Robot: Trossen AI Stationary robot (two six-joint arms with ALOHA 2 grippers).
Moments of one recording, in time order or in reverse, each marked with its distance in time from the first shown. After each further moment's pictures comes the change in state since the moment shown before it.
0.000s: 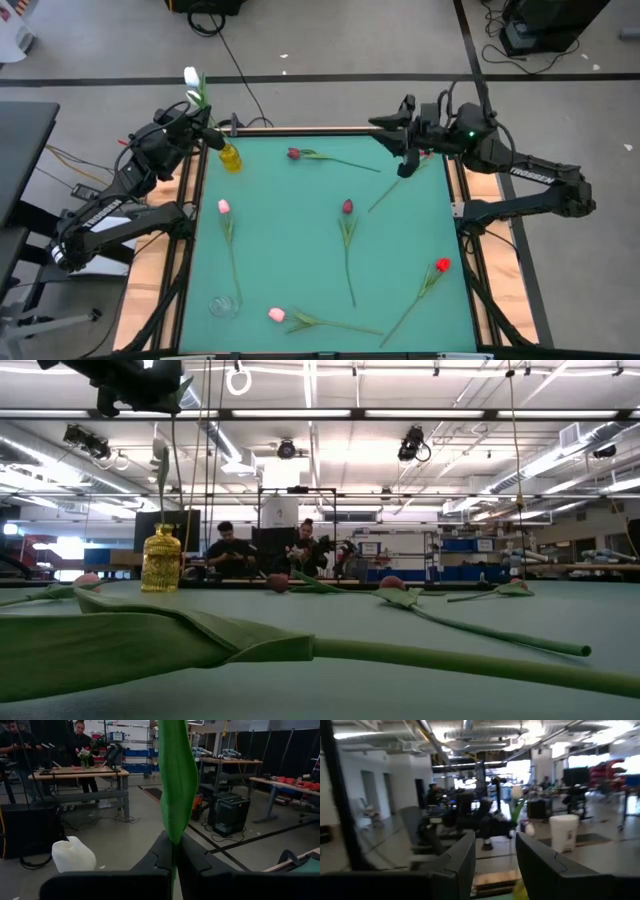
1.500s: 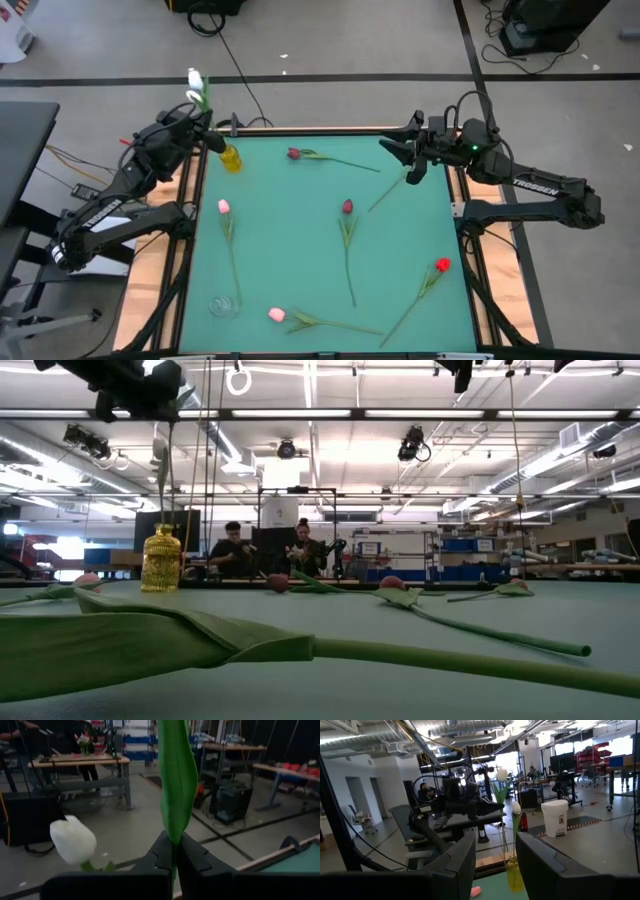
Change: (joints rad) left arm 0.001 0.003 0.000 -0.083 -0.002 -0.029; right arm -0.053 -0.149 -0.235 0.047 0.015 0.071
